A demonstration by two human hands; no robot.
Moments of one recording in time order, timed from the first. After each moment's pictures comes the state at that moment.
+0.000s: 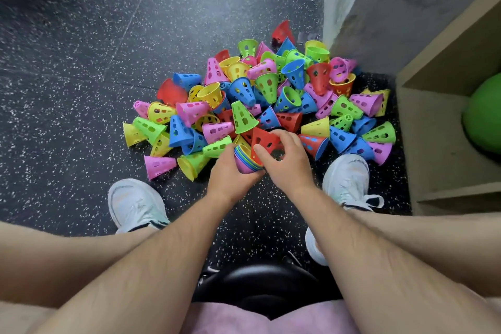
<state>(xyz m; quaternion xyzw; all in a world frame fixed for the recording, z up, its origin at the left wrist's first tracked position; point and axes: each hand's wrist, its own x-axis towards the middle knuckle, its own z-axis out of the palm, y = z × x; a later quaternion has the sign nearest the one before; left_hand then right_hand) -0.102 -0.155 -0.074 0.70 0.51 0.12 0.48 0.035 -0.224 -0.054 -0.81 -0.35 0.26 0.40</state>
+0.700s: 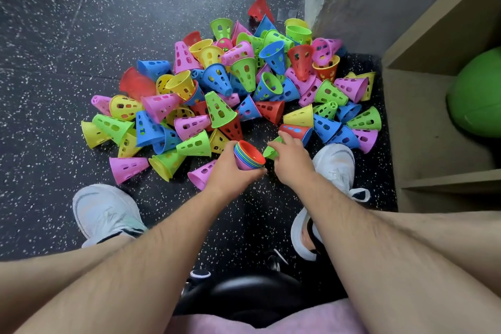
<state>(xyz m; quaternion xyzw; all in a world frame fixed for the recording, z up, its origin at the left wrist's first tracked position) -0.059 -0.161 -0.099 0.67 0.47 0.06 0.57 0.101 -0.235 -0.115 -0.86 -0.44 0.26 0.03</state>
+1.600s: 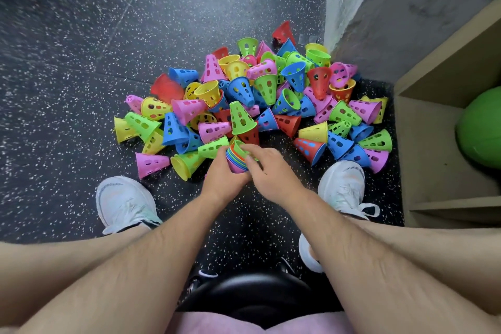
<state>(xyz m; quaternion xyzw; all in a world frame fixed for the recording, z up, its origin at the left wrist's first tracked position) -0.101 -0.146 -0.090 0.65 0.51 0.14 0.54 0.027 -0.215 -0.065 -0.75 -0.51 0.31 0.28</state>
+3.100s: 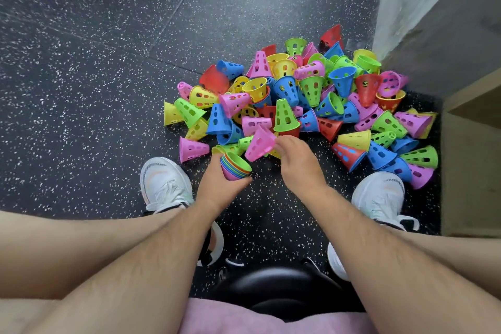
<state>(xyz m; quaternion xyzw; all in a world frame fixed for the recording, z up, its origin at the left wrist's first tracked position) -0.199 -0.135 -0.106 0.60 0.58 0.17 0.51 -0.001 -0.183 -0.072 -0.76 -0.56 0.19 0.24</state>
